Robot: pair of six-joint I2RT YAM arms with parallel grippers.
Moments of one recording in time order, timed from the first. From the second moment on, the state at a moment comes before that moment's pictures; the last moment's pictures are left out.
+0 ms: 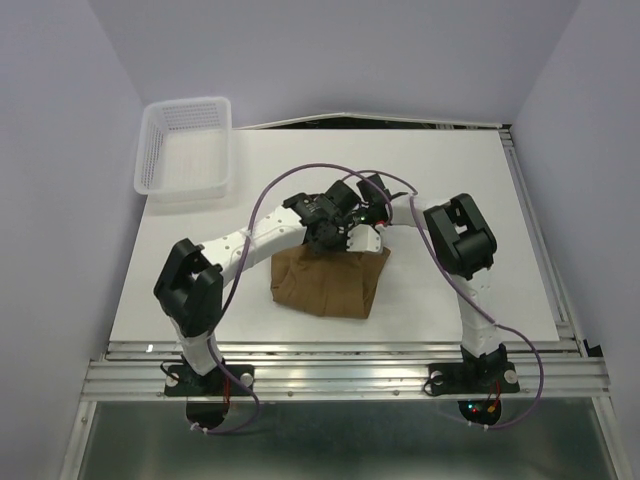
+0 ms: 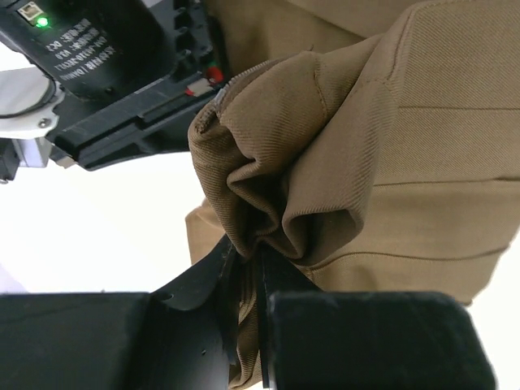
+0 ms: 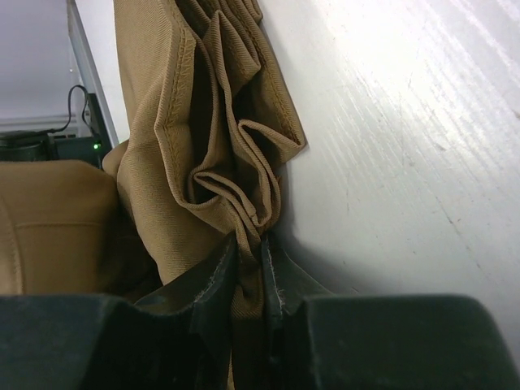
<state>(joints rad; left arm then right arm) -0.84 1.73 1.46 -0.85 0.00 0.88 0.47 2.24 1.47 -0.27 -1.00 0.21</state>
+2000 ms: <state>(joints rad) -0.47 1.46 1.53 -0.45 -0.26 0.12 0.72 1.64 1.44 -0.49 -0.44 0.34</state>
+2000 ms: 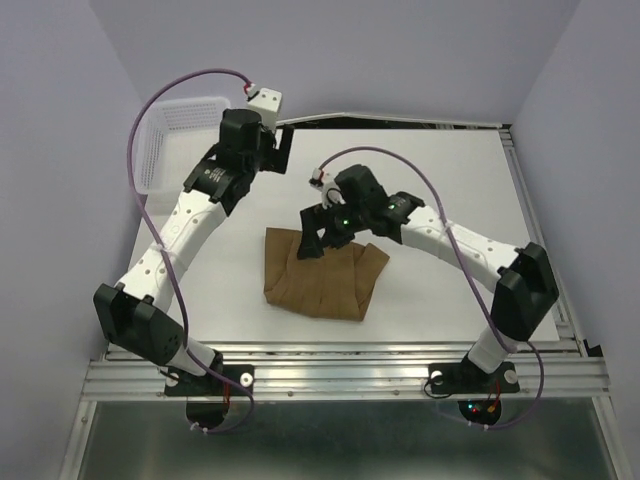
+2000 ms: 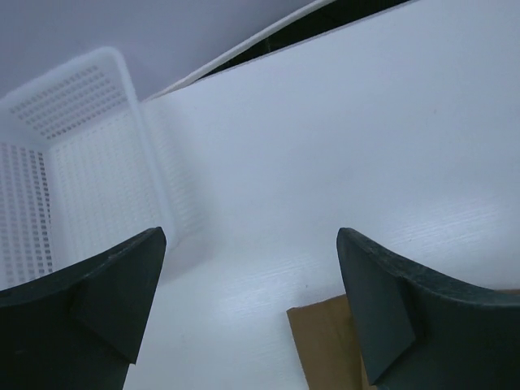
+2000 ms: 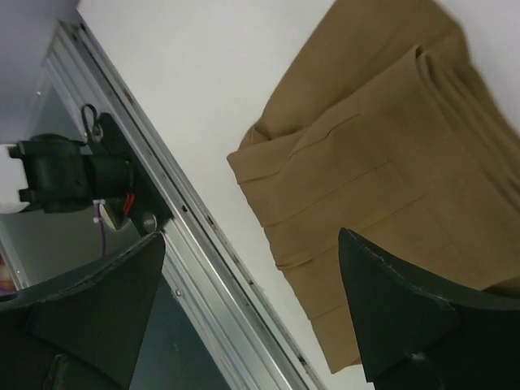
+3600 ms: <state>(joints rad) -0.31 1.26 1.31 -0.52 -0.06 0.16 0.23 1.64 1.31 -0.62 -0.12 -0.20</state>
